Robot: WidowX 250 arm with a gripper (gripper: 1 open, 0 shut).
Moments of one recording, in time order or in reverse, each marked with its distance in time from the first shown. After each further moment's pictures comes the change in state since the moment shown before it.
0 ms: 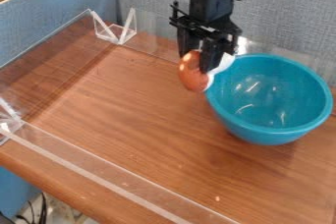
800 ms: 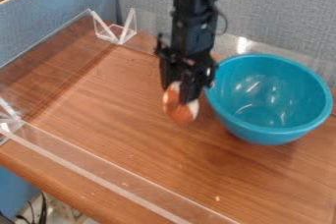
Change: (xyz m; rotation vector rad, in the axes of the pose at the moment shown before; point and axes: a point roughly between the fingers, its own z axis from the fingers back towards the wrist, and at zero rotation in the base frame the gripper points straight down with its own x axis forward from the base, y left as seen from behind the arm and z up) arm -0.035 -0.002 -0.038 -0.041 0.092 -0.055
